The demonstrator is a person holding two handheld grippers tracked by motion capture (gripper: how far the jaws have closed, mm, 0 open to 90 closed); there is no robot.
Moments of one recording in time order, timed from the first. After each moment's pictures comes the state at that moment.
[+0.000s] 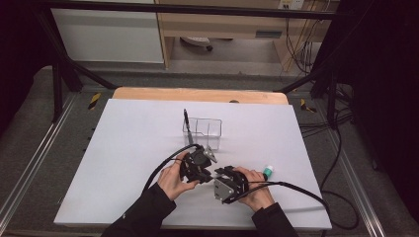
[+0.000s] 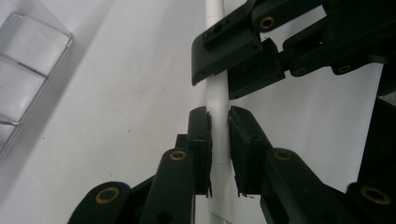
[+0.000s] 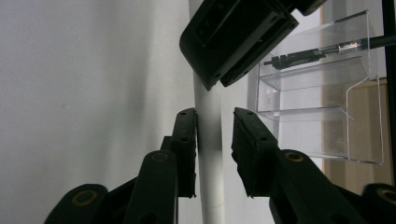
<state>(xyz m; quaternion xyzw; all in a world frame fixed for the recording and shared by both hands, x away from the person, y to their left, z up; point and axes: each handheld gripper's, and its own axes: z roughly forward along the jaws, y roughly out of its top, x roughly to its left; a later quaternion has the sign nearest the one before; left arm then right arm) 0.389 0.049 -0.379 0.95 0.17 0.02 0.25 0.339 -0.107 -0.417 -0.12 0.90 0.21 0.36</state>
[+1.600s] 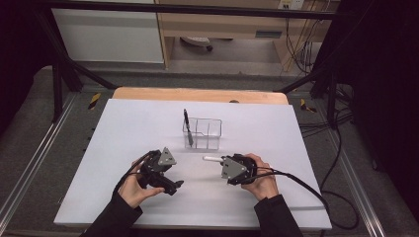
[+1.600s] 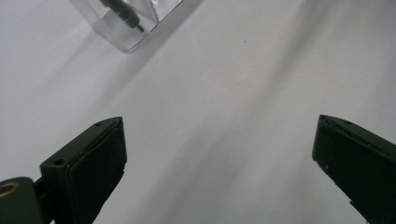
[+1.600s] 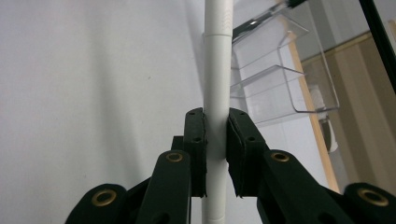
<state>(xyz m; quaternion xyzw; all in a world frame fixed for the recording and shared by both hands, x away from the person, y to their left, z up) 0.370 0.156 -0.404 0.90 0.27 0.15 0.30 0.366 -0.128 -0.391 0.01 0.90 0.27 0.35</state>
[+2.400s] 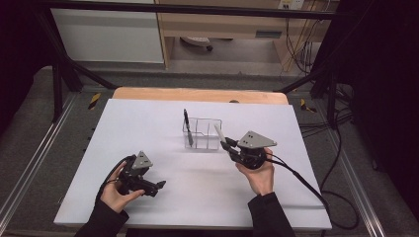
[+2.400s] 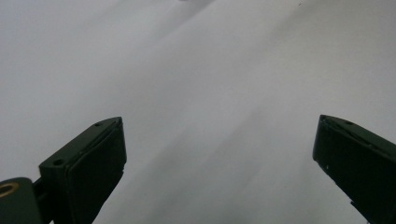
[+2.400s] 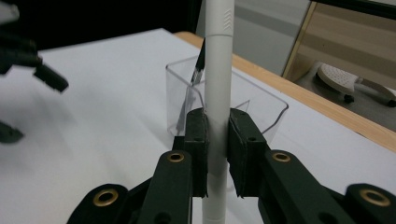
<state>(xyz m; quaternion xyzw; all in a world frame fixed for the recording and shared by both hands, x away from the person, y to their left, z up) 0.364 0.215 -0.427 0.87 0.34 0.16 0.33 0.391 -0.147 -0.369 0.28 0.77 0.51 0.25</state>
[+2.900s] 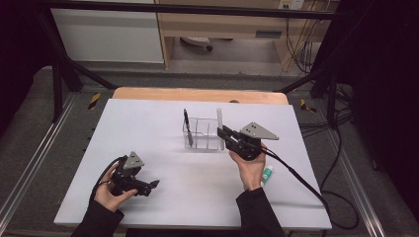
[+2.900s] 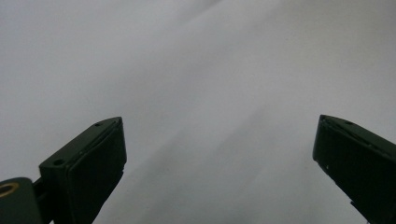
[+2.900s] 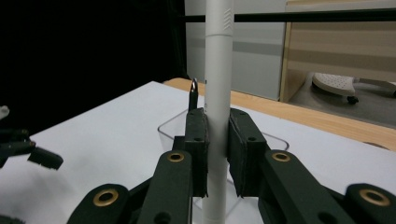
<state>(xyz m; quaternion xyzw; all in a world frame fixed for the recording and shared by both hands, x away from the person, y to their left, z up) 0.363 0.233 -0.430 0.86 0.35 0.16 0.33 0.407 -0.133 -0.362 0.36 0.69 0.59 0.23</state>
